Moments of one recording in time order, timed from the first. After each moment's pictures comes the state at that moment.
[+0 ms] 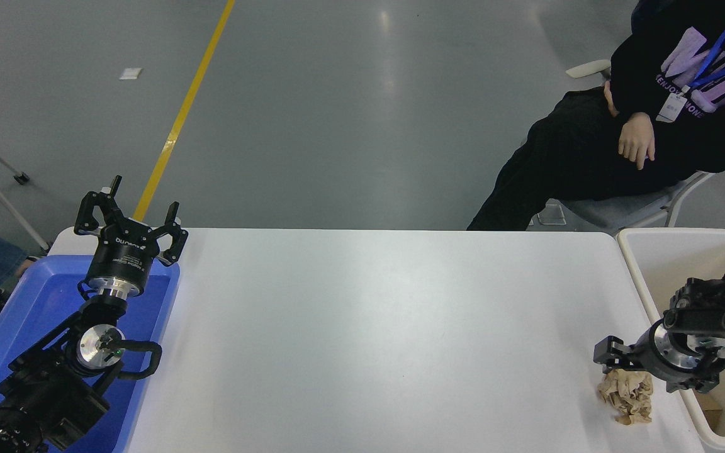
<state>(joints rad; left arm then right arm) -0.54 0.25 -0.94 -0.52 0.01 -0.56 -0.50 1.21 -0.52 -0.94 1.03 -0.29 0.26 -0.27</state>
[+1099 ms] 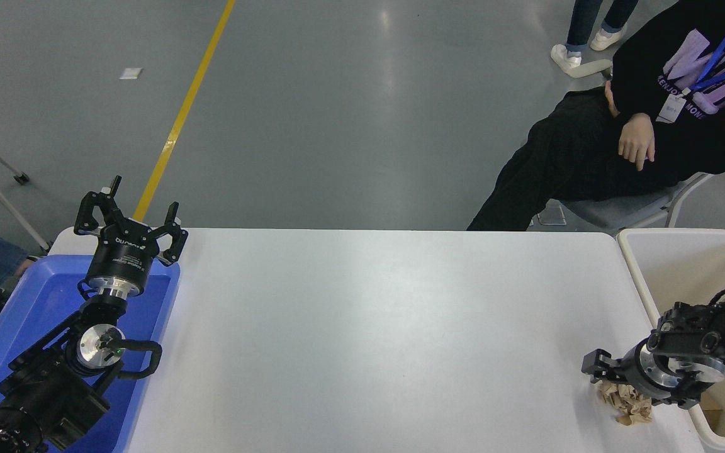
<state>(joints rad) -0.54 0.25 -0.94 -0.52 0.01 -0.56 -0.50 1.10 -0.49 -0.87 0.97 -0.29 0.18 -0.27</state>
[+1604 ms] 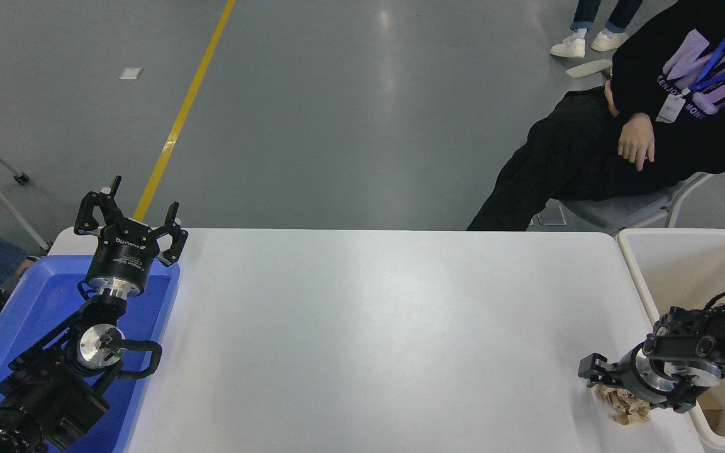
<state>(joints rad) -0.54 0.25 -0.94 -0.52 0.01 -0.56 -0.50 1.10 -0.48 -0.86 0.96 -0.26 0.18 -0.27</state>
